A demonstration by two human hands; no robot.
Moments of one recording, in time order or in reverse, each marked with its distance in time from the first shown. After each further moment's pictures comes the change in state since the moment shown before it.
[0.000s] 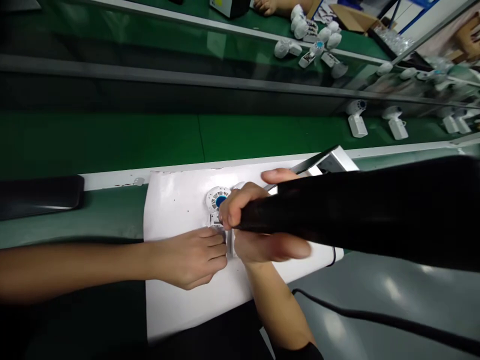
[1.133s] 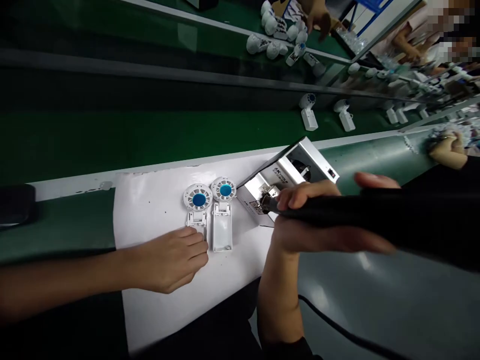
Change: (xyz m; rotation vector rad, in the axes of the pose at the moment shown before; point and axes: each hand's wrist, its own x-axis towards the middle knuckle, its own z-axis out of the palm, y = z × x) left_hand -0.002 0.004 -0.008 -0.056 -0.059 -0.041; right_hand 0.008 -0.028 -0.089 -0.462 0.347 -0.228
